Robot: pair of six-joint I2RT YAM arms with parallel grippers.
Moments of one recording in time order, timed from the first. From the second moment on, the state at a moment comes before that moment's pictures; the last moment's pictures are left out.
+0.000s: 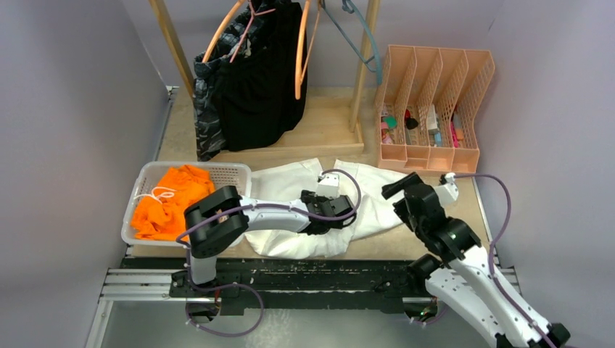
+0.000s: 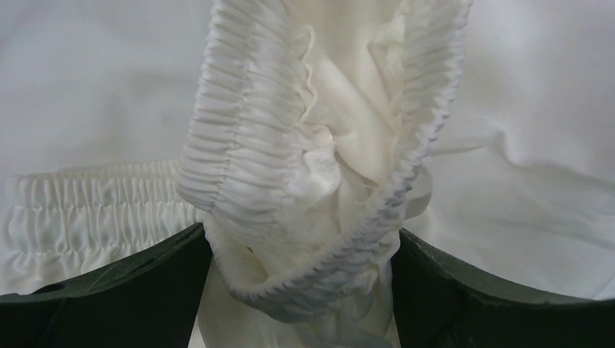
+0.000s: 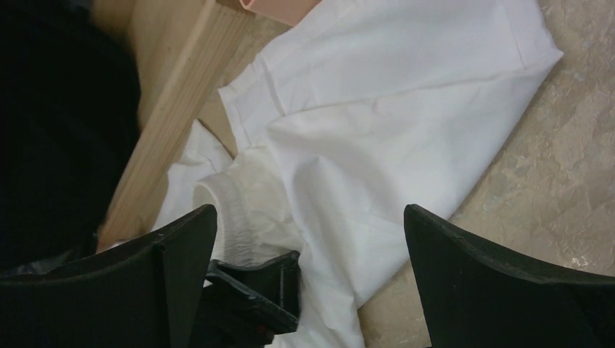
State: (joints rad) left arm -1.17 1.86 1.14 -0.42 -0.58 -0.93; right arm 0.54 0.62 0.63 -0.78 0.49 1.23
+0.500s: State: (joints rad) left arm -1.21 1.85 1.14 -0.42 -0.64 -0.85; right arm 0.54 0.59 0.64 -0.80 0.54 1.23
